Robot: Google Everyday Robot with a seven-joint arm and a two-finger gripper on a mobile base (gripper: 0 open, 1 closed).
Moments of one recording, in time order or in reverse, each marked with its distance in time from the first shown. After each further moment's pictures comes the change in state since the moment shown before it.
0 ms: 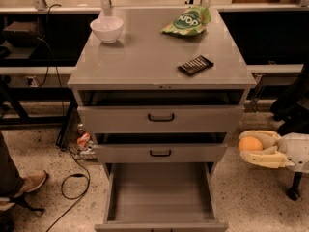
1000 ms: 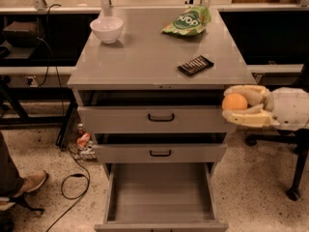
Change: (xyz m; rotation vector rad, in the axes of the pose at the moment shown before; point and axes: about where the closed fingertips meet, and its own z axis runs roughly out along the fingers) arm -0.121 -0.011 0.053 0.008 -0.026 -0.287
